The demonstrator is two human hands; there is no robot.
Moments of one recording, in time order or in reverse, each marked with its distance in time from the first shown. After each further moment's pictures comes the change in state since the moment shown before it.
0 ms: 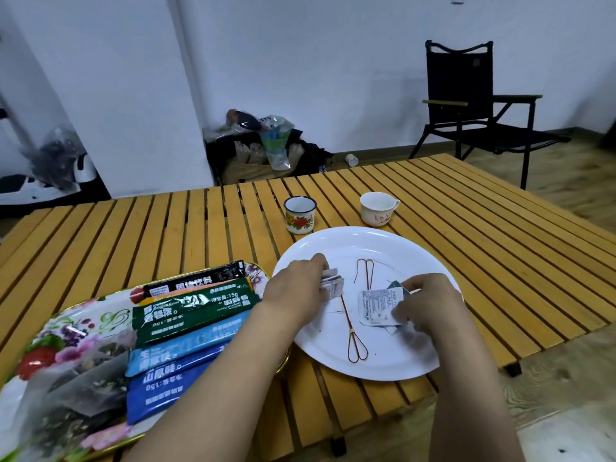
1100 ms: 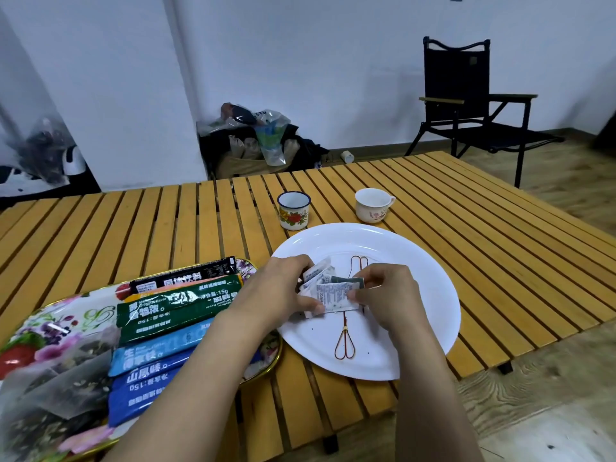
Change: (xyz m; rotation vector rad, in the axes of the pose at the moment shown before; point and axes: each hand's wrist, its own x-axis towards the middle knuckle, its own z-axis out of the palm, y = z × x) left_hand -0.003 -0.024 -0.003 -0.187 -0.043 0.058; right_hand 0.005 -0.005 0.036 0.202 -0.015 -0.264
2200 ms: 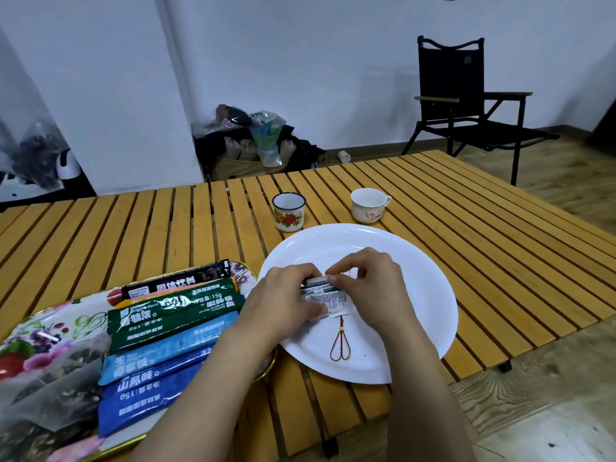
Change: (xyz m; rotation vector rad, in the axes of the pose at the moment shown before) left_hand -0.002 0.003 0.019 -0.105 0.091 0.004; right_hand 0.000 -0.012 0.005 -0.080 -0.021 -0.280
